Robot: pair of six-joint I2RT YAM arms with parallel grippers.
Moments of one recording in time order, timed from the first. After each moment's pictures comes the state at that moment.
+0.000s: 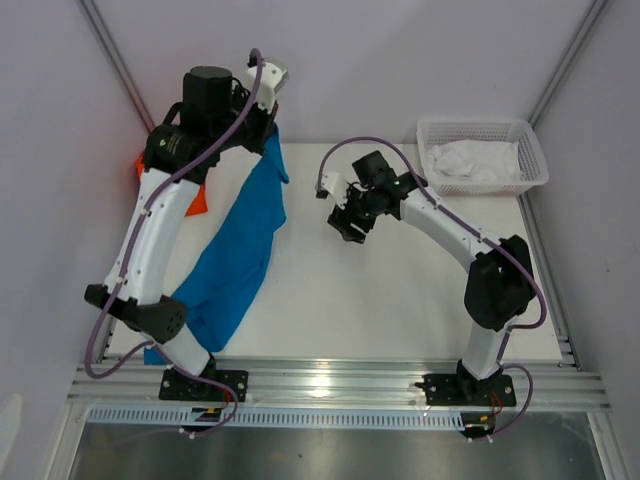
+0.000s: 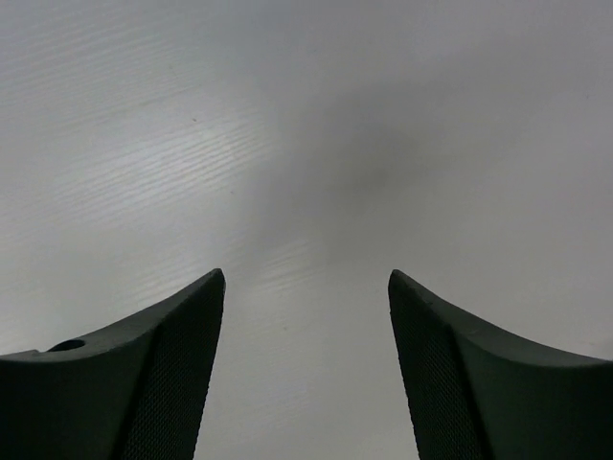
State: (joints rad) left arm -0.38 1.66 2.17 -0.94 0.13 0.26; right arm 0.58 1.82 1.61 -0.75 -0.31 -0.61
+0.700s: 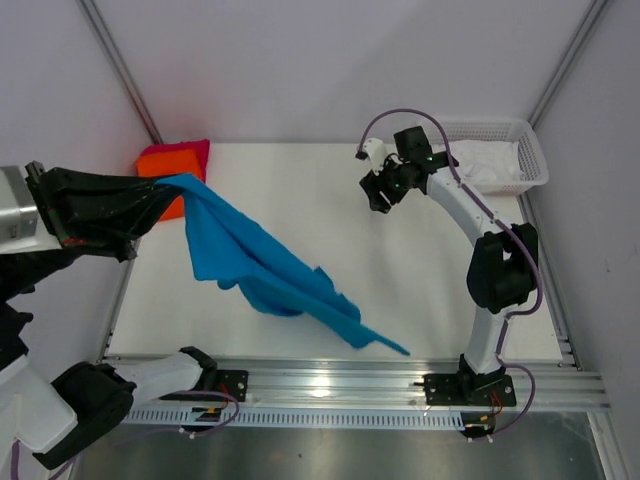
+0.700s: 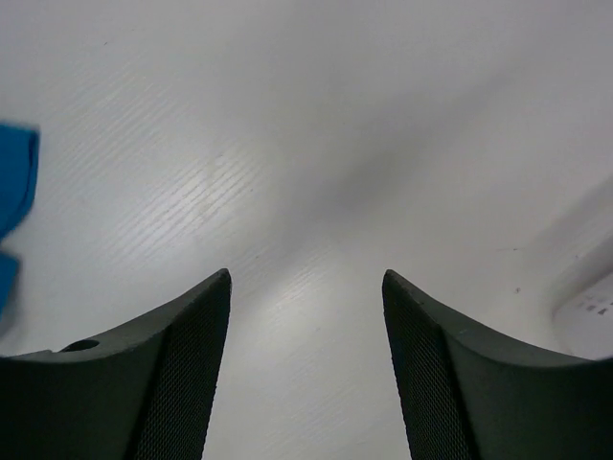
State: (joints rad) left arm -0.54 1.16 2.44 -0.94 0.58 0.14; right arm 0.36 1.91 1.72 -0.70 -0.35 -0.53
